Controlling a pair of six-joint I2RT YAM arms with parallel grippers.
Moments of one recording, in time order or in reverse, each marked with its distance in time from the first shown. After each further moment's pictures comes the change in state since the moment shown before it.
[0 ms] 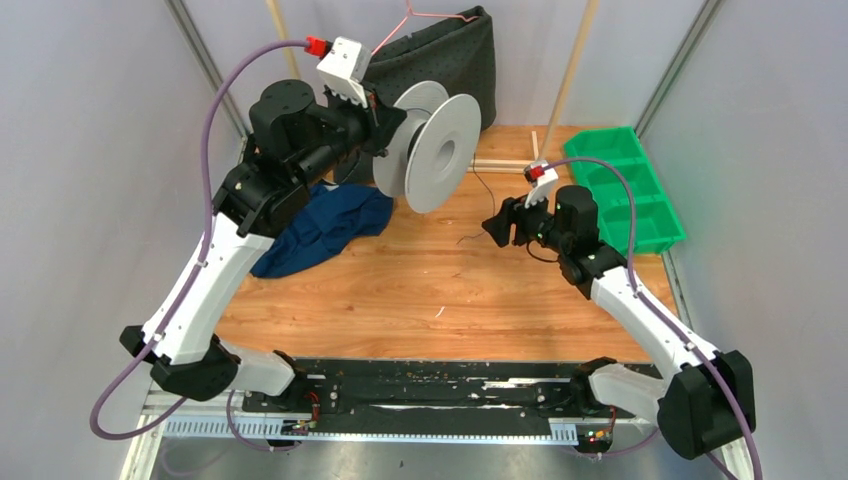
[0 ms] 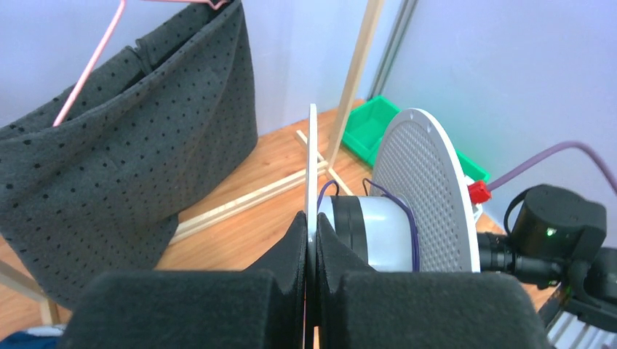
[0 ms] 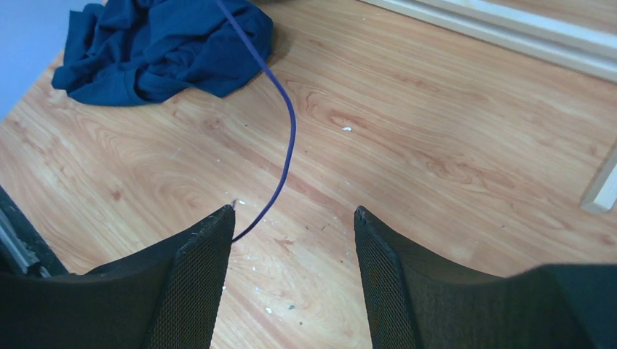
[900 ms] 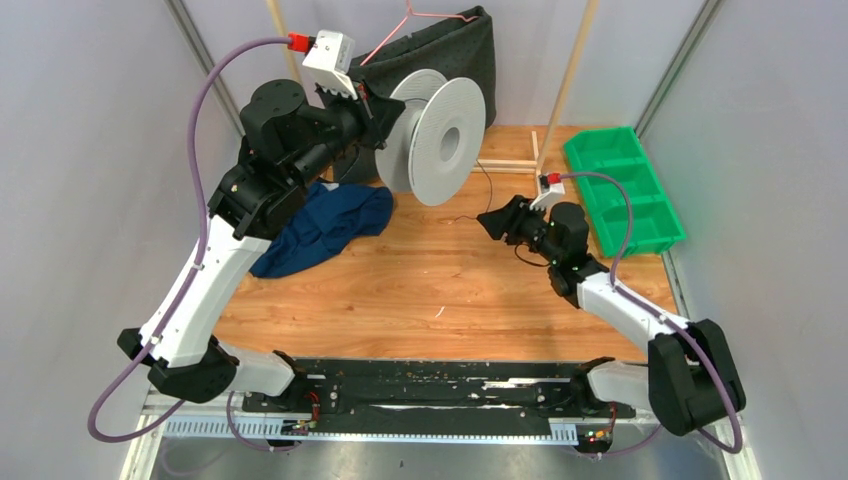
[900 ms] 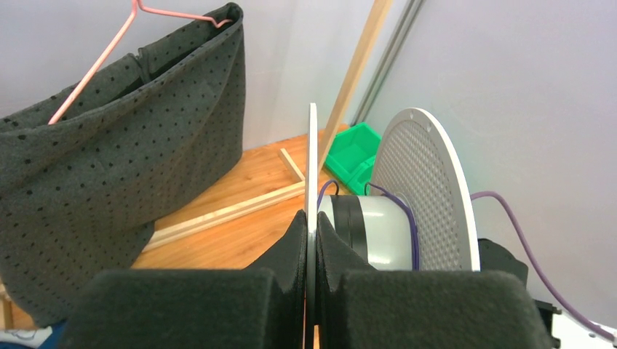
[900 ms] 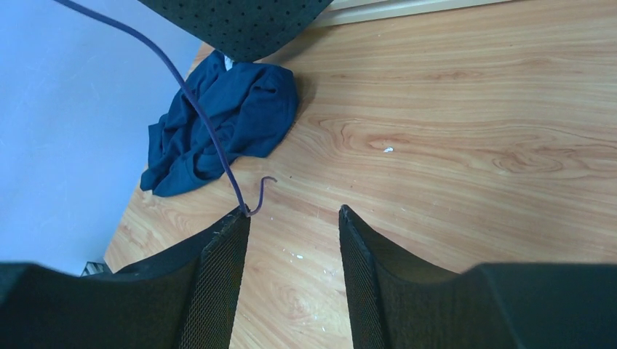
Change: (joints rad) left arm 0.000 -0.015 0.000 0.059 -0.040 -0.119; right arm -0.004 0.084 -0.203 0.440 0.061 0.451
